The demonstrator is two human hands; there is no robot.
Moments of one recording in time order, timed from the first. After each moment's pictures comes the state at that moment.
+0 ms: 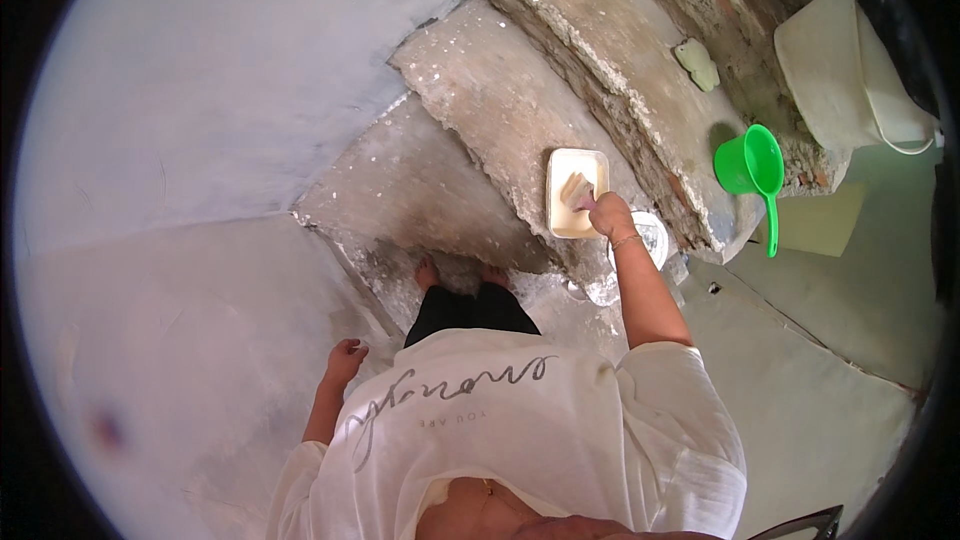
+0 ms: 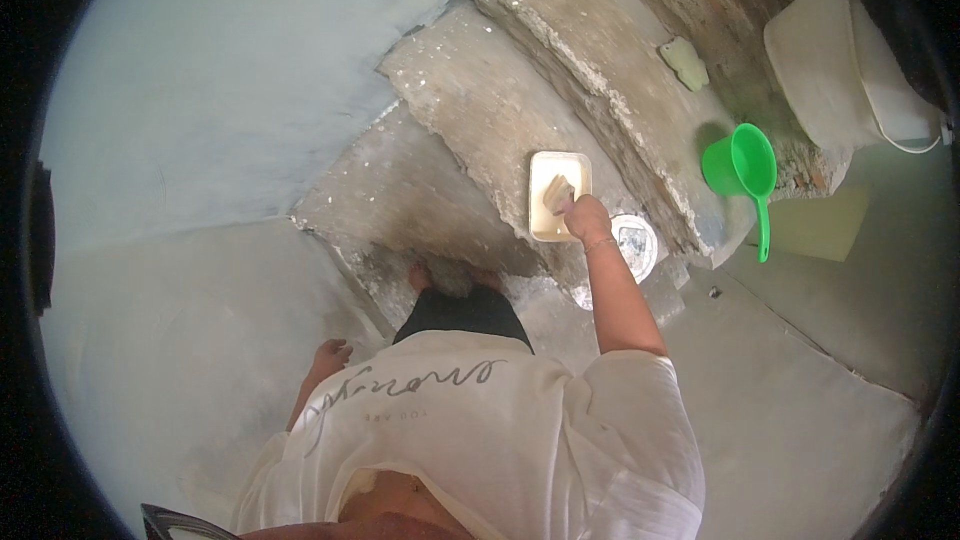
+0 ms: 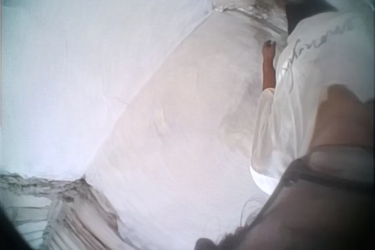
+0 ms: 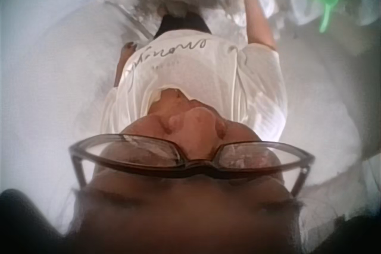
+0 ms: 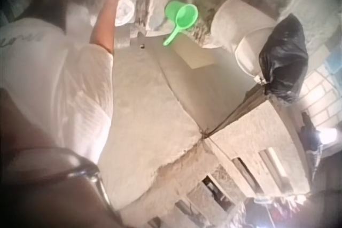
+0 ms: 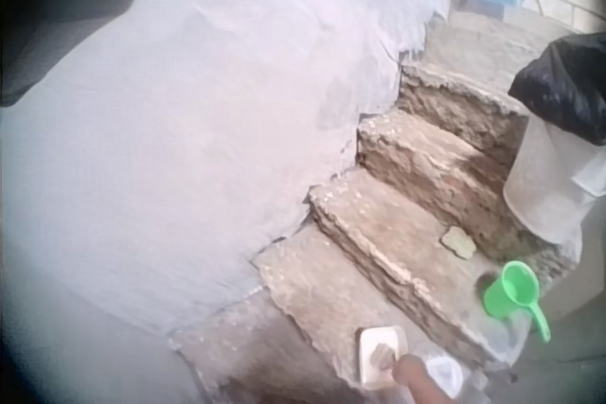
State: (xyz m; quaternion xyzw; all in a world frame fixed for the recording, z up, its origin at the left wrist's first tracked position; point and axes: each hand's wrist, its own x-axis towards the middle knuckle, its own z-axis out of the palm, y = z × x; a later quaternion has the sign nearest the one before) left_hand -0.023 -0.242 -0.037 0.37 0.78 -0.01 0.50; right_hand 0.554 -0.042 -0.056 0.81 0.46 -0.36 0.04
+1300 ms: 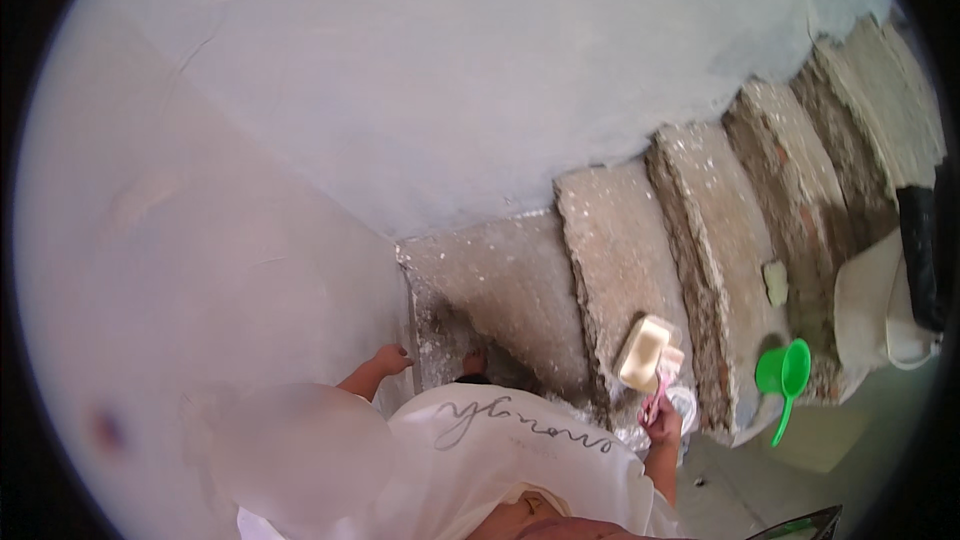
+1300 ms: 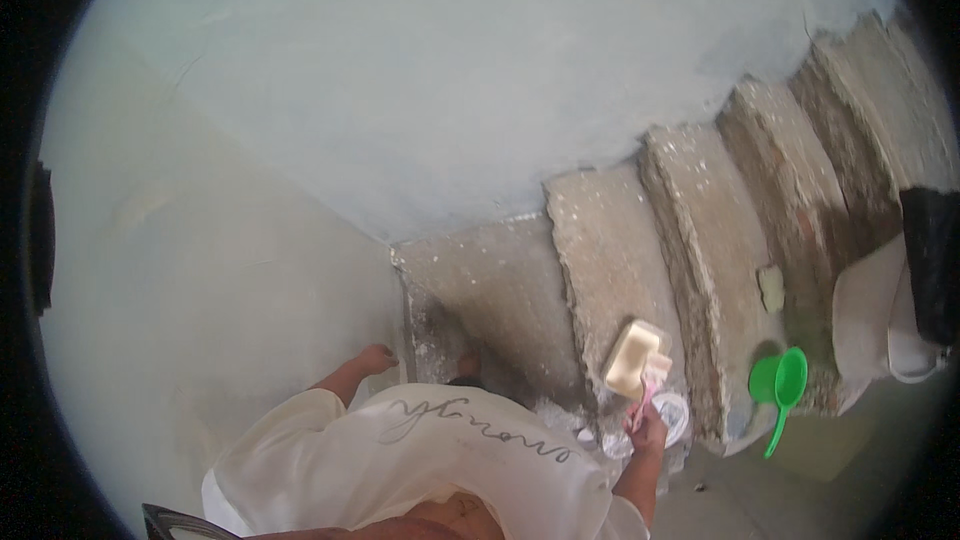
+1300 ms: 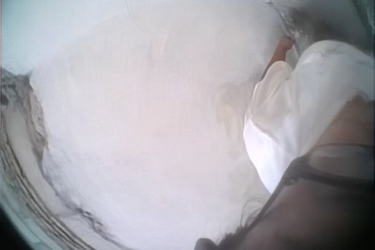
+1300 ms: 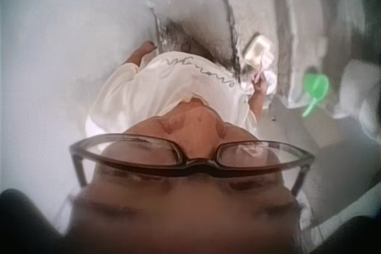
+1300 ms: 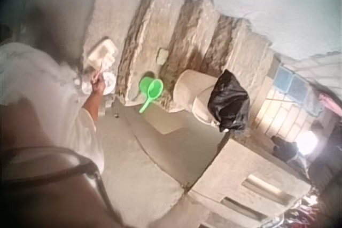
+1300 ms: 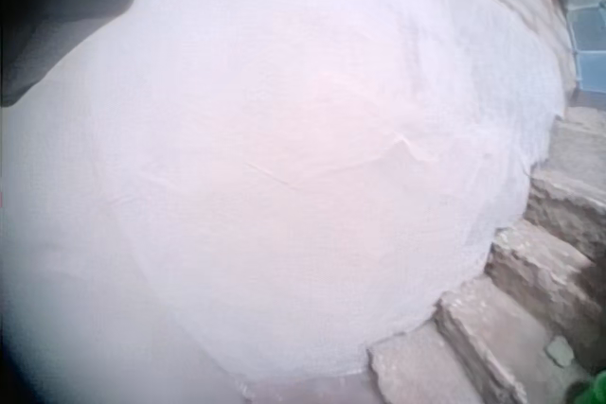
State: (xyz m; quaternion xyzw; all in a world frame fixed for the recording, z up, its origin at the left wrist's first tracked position) left_hand -0.084 -0.195 -0.078 0.46 0.78 -0.07 0.42; right_hand 0.576 -0.165 -0.069 0.59 0.01 -0.69 -0.42
